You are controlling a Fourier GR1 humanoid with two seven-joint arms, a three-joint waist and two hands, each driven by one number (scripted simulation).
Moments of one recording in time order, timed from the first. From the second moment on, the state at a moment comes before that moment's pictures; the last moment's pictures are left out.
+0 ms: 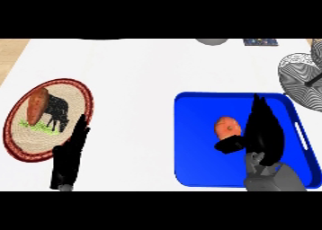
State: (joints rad) left arm 0.04 0.28 -0.30 -1.39 0.17 0.38 -0.02; right arm -0.22 -0.18 0.33 -1.71 0.93 -0.01 1.21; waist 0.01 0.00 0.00
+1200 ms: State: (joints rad) left arm 0.04 0.24 -0.28 -1.37 0.14 0.37 -0.04; right arm -0.36 -0.01 0.16 -1.43 0.93 0.16 1.18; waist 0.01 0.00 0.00
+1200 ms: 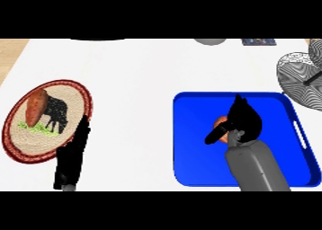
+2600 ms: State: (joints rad) left arm 0.07 0.21 -0.21 -1.40 0.08 0.31 -0.01; right arm -0.33 -0.04 0.13 -1.25 0.96 0.08 1.05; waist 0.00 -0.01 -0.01
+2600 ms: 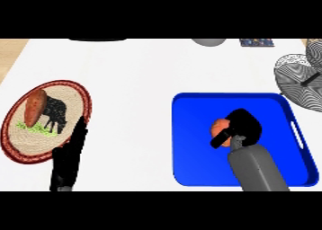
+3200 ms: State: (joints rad) left arm 0.09 0.20 -0.20 -1.41 0.08 0.31 -0.02; right arm -0.06 -0.40 -0.18 -1.44 0.80 0.11 0.85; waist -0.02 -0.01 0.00
